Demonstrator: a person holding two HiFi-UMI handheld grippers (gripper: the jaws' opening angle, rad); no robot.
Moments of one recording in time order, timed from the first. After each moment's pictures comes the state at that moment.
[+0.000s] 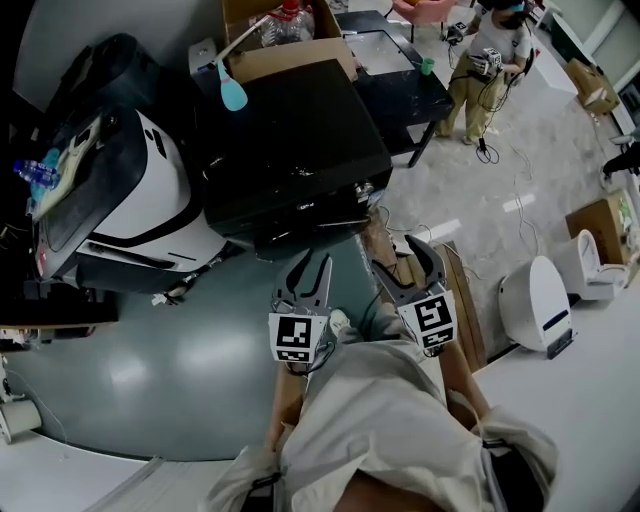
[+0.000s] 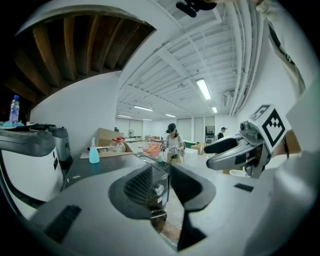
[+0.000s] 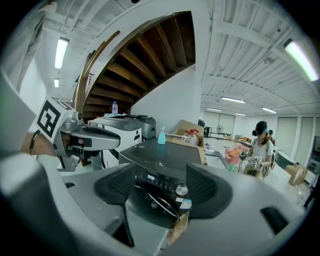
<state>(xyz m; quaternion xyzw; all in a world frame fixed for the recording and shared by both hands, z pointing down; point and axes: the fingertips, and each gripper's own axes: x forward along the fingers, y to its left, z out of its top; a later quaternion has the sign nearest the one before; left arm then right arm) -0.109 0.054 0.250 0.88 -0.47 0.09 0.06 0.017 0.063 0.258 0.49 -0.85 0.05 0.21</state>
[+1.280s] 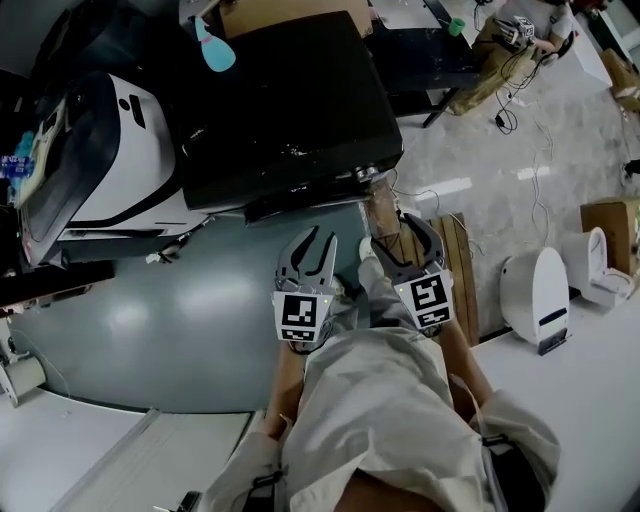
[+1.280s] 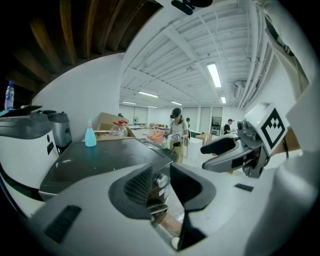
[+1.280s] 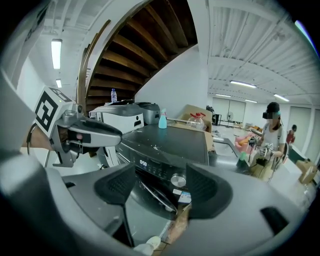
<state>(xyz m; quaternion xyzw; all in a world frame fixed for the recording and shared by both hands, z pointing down) -0.063 -0.023 0.326 0.86 -0.48 0.15 0.11 0.051 -0.023 0.343 0.43 -0.86 0.10 0.26</state>
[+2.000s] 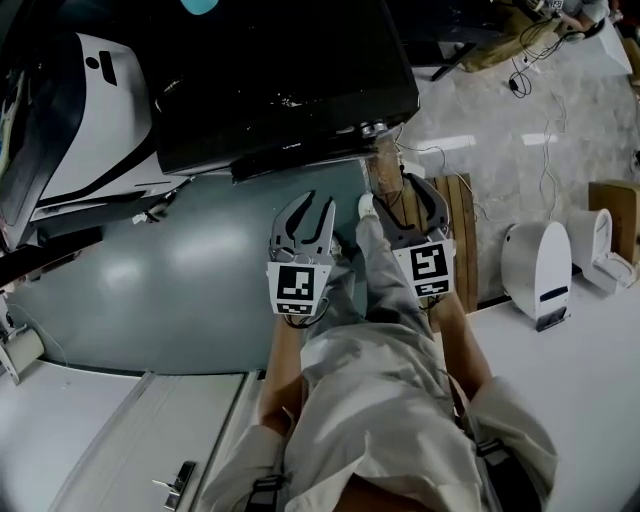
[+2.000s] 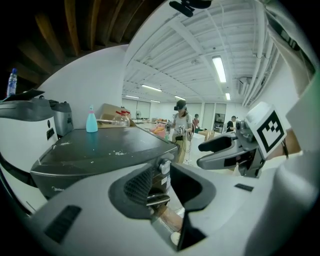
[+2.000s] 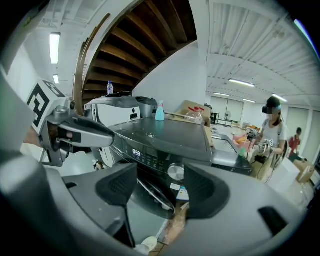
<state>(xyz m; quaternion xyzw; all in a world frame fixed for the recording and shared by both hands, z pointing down) -0.065 -0.030 0.397 0.84 -0.49 0.17 0.14 0.050 -0.045 0.414 0.44 -0.85 0.10 0.27</state>
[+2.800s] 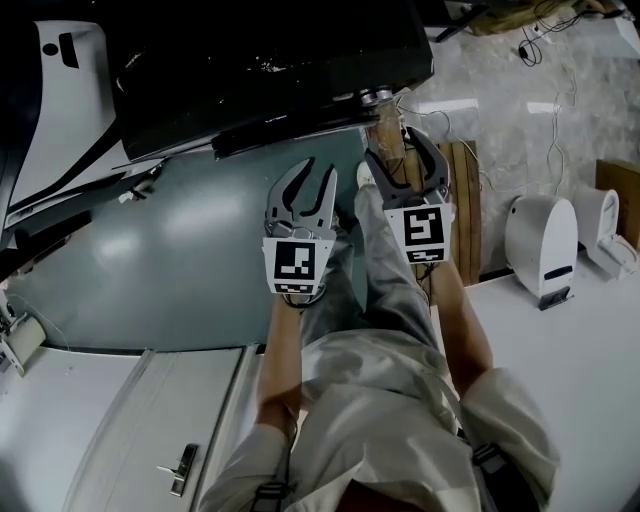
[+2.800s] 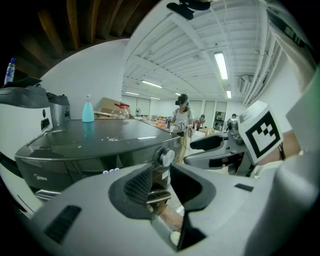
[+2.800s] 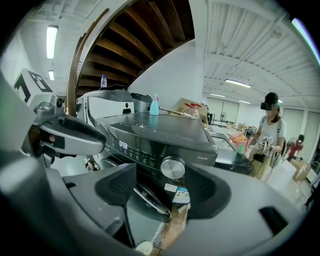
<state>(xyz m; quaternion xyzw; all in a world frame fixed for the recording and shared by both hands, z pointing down) -0.052 -0.055 0.455 0.84 -0.49 0.18 0.15 0.046 -0.091 0.472 0.47 -0.84 0.09 0.27</state>
